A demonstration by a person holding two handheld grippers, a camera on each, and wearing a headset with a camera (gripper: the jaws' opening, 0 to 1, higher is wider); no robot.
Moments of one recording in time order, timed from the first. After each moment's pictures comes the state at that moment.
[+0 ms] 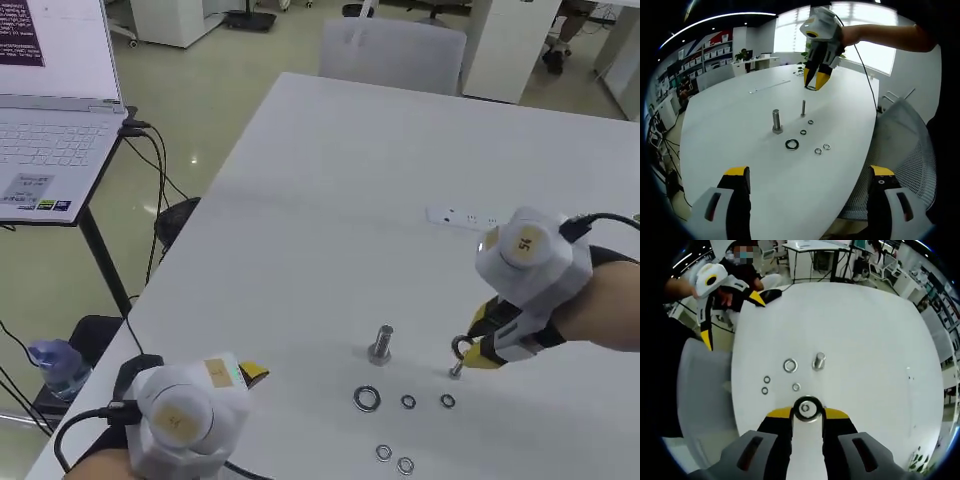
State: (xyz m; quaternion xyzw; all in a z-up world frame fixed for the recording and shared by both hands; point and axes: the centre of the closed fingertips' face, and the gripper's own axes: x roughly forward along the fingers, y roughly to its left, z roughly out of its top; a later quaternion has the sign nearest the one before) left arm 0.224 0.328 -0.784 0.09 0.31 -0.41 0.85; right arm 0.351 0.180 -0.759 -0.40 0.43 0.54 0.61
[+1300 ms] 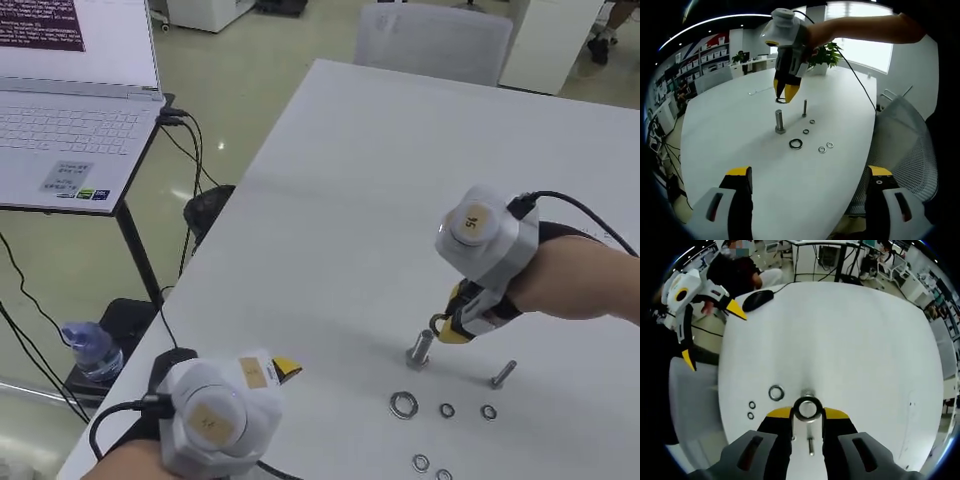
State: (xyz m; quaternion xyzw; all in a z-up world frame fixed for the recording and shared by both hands) left arm 0.231 0.338 -0.784 0.10 0.30 -0.42 0.85; right arm 0.376 0.253 -0.783 -0.43 0.44 0.54 0.58
